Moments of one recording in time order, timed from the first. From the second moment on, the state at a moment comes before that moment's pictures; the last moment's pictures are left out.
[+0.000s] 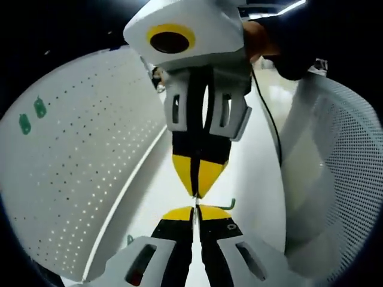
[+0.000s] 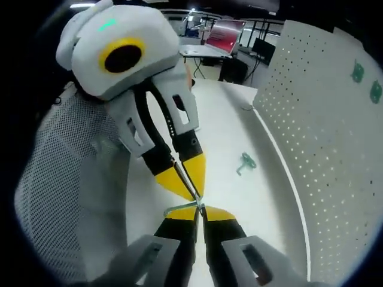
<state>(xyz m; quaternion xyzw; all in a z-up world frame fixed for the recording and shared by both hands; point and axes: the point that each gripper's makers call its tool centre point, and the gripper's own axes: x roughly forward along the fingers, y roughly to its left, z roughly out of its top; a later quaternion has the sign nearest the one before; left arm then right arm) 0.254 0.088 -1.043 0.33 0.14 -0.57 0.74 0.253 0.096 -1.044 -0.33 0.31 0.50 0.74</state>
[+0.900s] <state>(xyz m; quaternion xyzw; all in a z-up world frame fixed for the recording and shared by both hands) 0.246 0.082 -1.030 0.27 0.14 -0.58 0.76 0.247 0.091 -1.027 -0.33 0.30 0.48 0.76</state>
